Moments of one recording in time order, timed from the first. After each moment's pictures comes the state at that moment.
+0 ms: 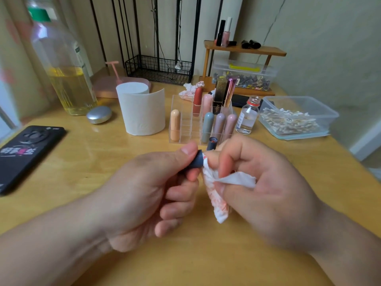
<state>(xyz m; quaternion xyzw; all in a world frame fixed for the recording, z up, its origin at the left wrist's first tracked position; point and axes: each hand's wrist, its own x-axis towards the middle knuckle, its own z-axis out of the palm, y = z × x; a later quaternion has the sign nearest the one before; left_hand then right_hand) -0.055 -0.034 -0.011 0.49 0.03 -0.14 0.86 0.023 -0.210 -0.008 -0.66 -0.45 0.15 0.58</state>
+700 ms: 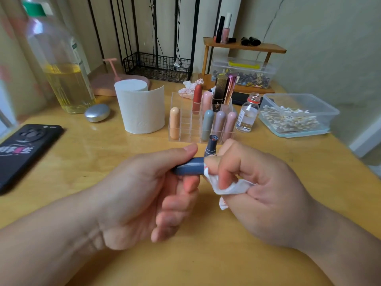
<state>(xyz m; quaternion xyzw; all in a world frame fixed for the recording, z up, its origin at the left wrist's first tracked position) -0.053 -0.023 -0.012 0.49 0.05 -0.24 0.84 0.029 -0.208 -0.017 -0.69 -0.49 0.05 0.53</state>
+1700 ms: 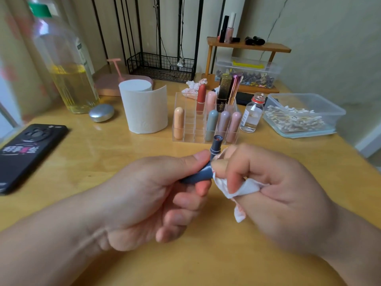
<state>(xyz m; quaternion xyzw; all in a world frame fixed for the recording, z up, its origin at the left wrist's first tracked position) -0.053 -0.024 -0.011 0.49 0.03 -0.26 0.83 0.023 -0.215 -0.009 -0.68 -0.50 0.10 0.52</state>
